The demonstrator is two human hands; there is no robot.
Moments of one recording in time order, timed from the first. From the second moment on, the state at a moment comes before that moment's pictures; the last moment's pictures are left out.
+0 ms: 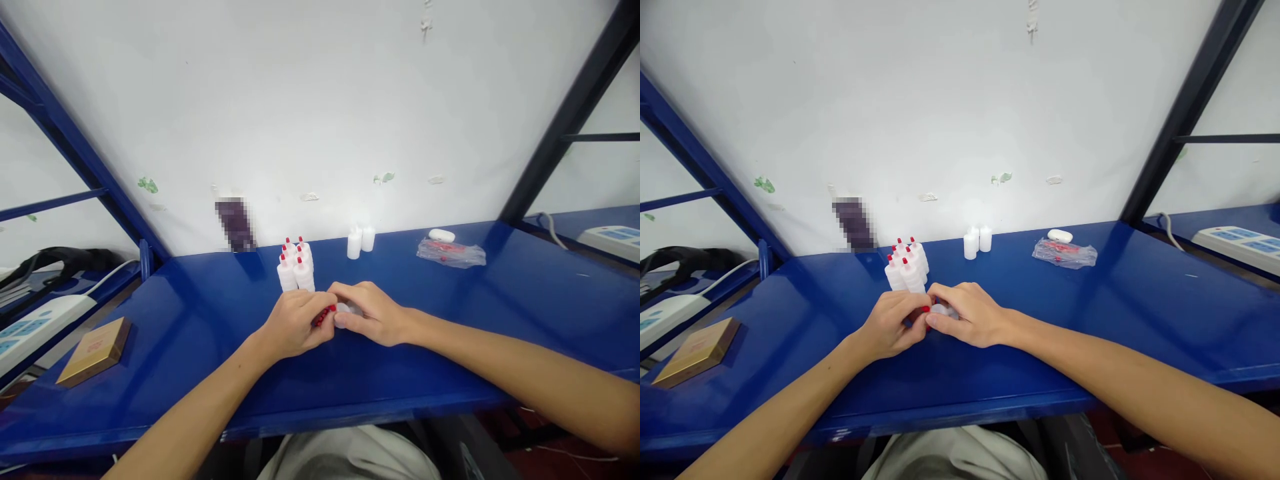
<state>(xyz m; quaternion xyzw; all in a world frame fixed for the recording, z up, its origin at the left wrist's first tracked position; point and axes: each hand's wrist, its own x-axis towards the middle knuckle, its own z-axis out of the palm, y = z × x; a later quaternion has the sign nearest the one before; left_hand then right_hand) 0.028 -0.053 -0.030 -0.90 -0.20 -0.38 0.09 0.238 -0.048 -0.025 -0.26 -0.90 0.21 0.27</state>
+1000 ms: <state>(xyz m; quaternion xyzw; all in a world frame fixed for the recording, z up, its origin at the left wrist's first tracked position) -0.014 -0.030 -0.007 -0.77 -0.64 -0.01 0.03 0.238 -0.028 -0.026 -0.37 -0.92 0.00 0.09</state>
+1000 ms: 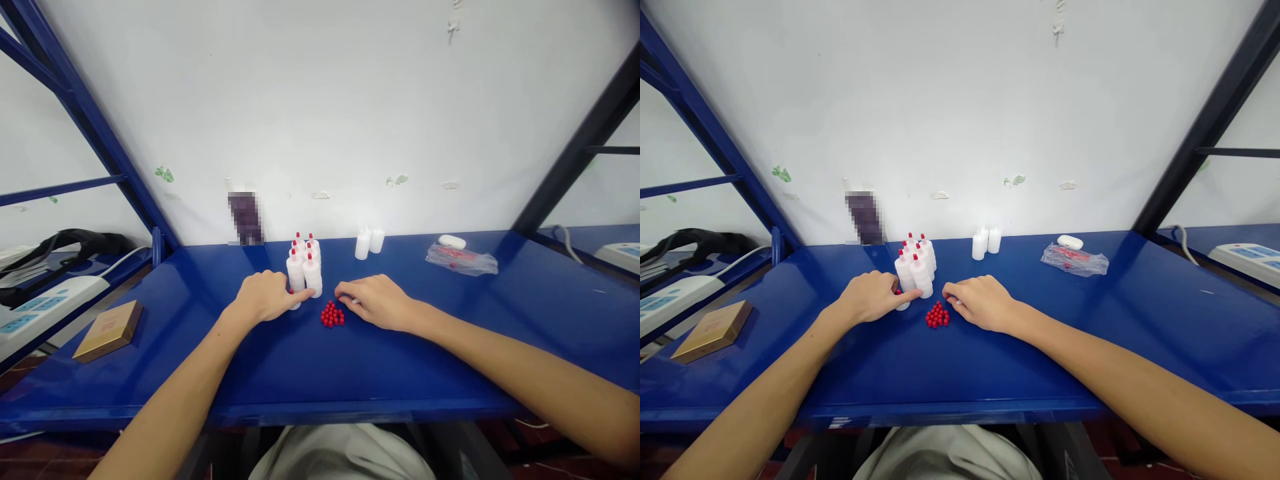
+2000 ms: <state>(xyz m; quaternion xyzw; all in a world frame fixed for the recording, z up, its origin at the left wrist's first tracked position) -0.002 -0.011 -0.025 -0.72 -0.69 -0.05 0.04 0.238 -0.022 -0.033 -0.39 -0.91 0.02 0.11</state>
